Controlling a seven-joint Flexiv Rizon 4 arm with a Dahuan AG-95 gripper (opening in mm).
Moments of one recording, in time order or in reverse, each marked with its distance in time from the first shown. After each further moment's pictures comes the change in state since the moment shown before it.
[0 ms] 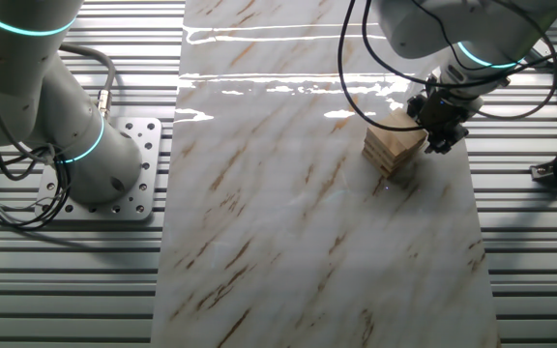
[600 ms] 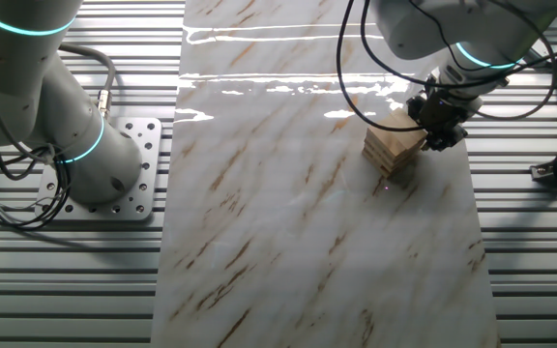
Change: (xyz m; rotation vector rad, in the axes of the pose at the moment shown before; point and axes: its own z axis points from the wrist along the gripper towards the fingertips) arm 0.000 0.000 0.000 0.002 -0.005 0.002
